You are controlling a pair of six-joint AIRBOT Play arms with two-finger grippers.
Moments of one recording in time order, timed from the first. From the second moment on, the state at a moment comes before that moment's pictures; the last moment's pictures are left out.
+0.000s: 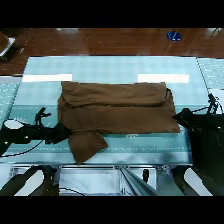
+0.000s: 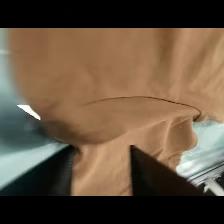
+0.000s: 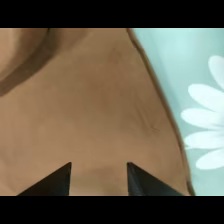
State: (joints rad) left arm 0.26 -1.02 0.31 0.83 -1.10 -1.27; right arm -0.47 -0.96 0.52 -0.95 1.05 1.39
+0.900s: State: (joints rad) left arm 0.14 -1.04 0.31 0.81 -1.02 -1.26; right arm -0.47 -1.10 0.53 -1.11 1.16 1.52
